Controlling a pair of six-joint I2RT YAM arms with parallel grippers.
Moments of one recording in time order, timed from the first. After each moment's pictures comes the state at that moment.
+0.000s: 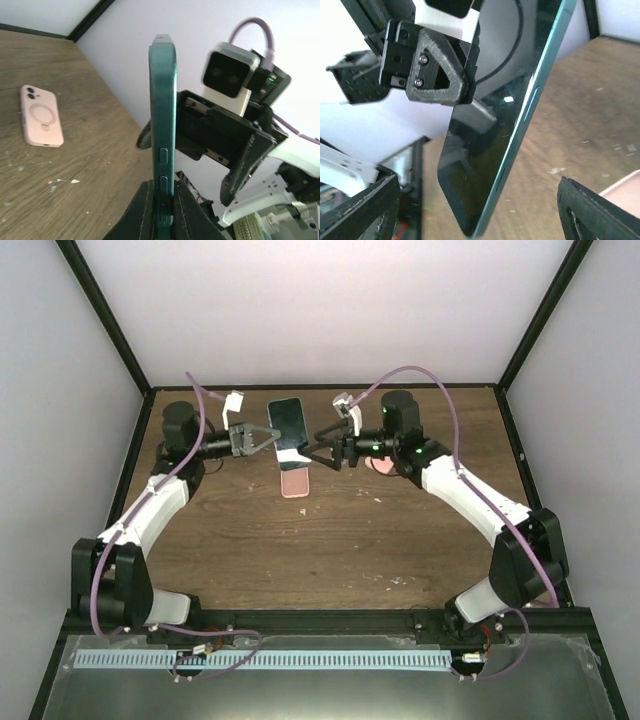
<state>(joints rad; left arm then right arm) -0.13 1.38 0.95 0.32 1.18 -0.78 0.50 1.49 1.19 -0.02 -0.88 0.18</state>
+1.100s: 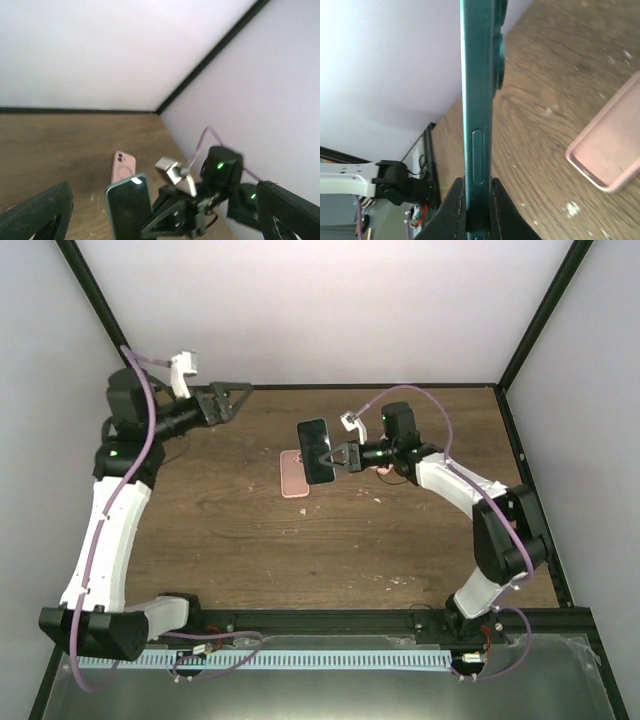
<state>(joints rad) -0.09 1.20 1.34 -0.36 0.78 -0.54 0.42 1.61 1.12 0.01 -1.01 0.38</state>
